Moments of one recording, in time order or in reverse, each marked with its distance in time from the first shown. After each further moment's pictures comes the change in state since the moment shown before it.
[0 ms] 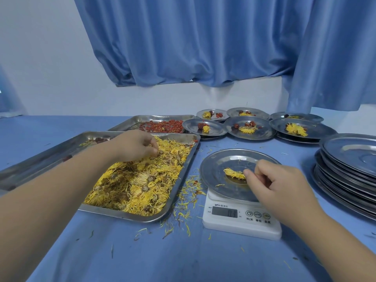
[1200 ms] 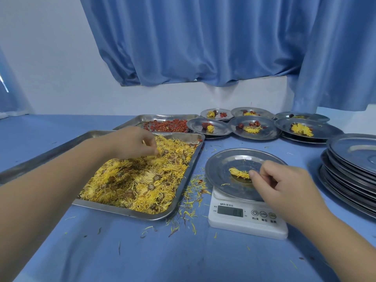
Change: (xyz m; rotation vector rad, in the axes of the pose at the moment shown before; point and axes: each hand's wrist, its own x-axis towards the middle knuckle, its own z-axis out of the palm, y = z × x) left_hand -0.013 -0.003 -0.020 0.174 -0.026 0.128; right_hand 0.000 0.001 0.002 0.003 0.002 -0.015
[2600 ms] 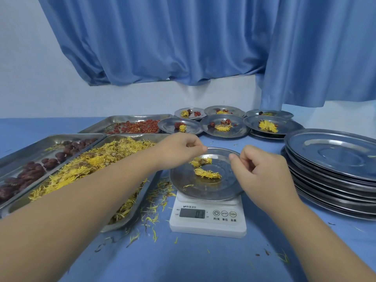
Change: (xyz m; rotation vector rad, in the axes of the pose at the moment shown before) left_hand 0.058 0.160 0.054 -0.523 -0.002 0.129; right_hand 0.008 0.017 -0.019 0.105 0.173 0.125
